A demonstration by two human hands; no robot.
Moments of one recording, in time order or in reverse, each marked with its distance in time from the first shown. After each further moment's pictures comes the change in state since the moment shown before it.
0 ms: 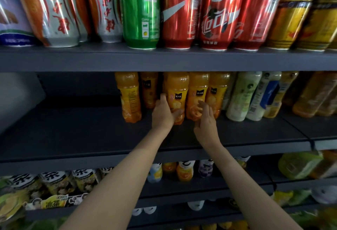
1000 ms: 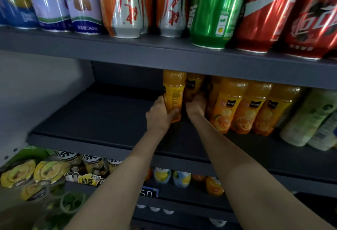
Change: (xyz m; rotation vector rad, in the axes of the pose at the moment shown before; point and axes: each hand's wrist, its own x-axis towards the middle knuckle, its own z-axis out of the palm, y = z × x) left_hand 0.013 -0.087 -0.082 0.108 0.208 -0.095; right_hand 0.094 -0.086 0.131 0.116 -0.226 0.298
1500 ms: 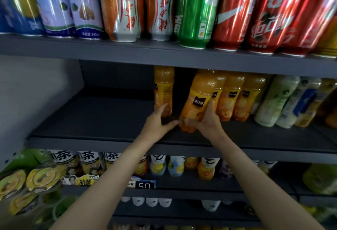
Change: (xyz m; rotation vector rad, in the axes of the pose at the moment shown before) left_hand -0.057 -0.003 -0.026 -0.320 -0.345 0.180; right_hand -0.112 0.039 -0.075 0.210 -0.054 -0.254
